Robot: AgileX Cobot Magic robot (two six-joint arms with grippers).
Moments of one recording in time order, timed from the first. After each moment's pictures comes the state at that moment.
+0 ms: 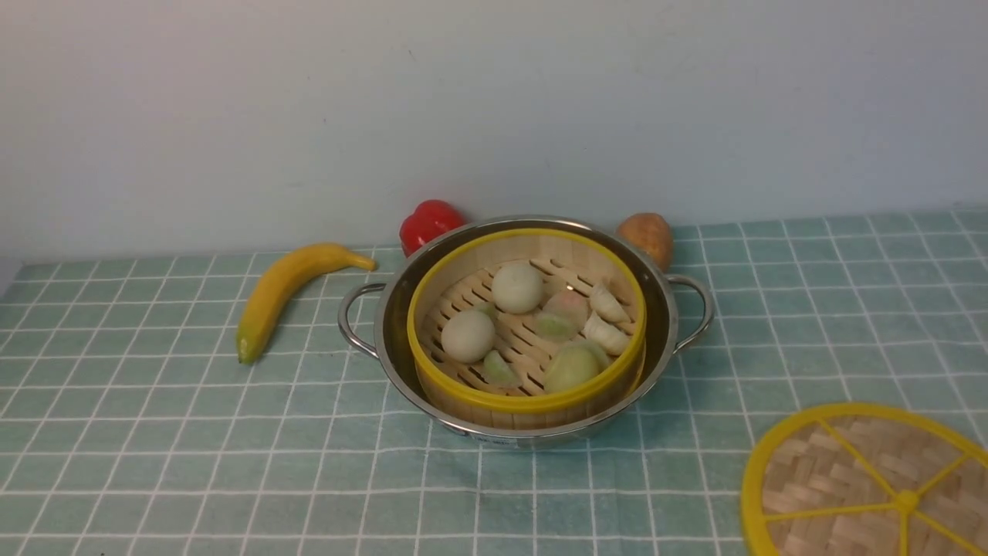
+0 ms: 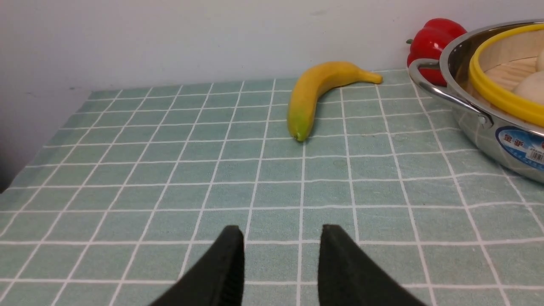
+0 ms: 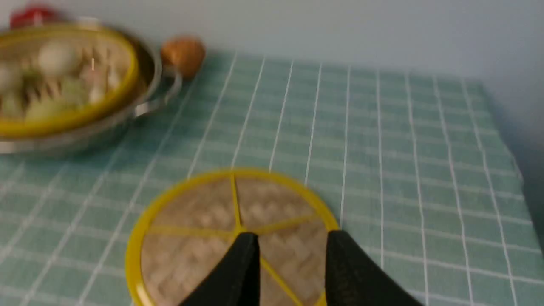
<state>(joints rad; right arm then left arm) -0.01 0.37 -0.77 0.10 1.20 -0.16 0.11 0.00 0.01 -0.10 0.34 0.18</state>
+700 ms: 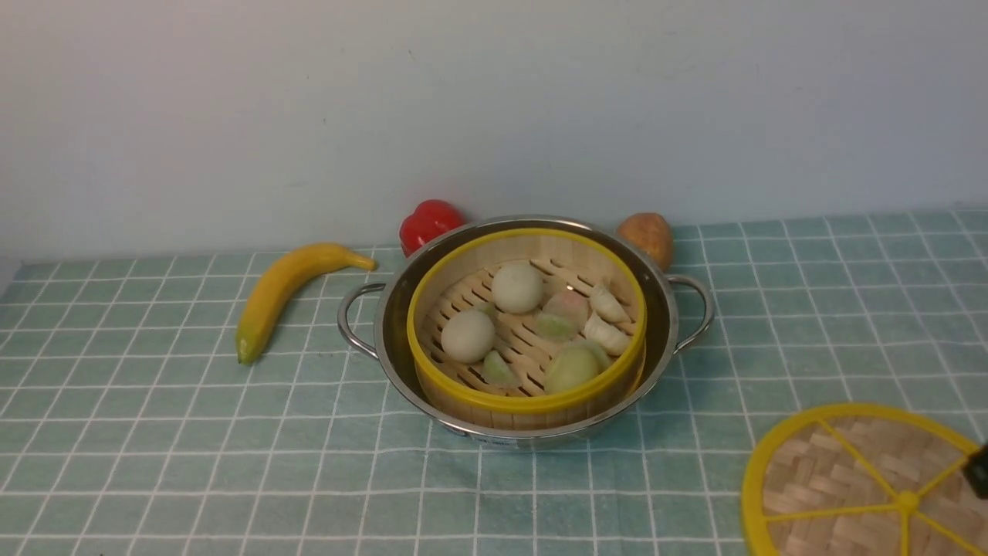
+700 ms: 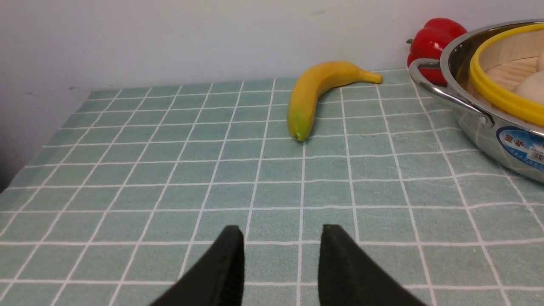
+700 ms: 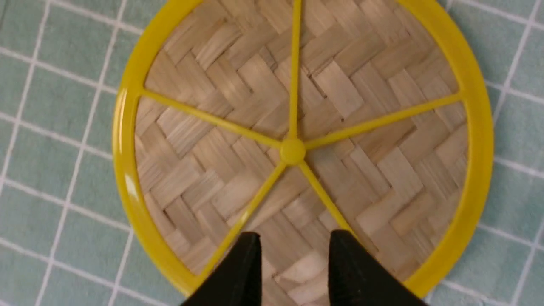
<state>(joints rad) 0.00 1.27 -0.81 0.22 1.02 -0.27 0.11 0.00 0.01 -0.10 0.34 0.18</state>
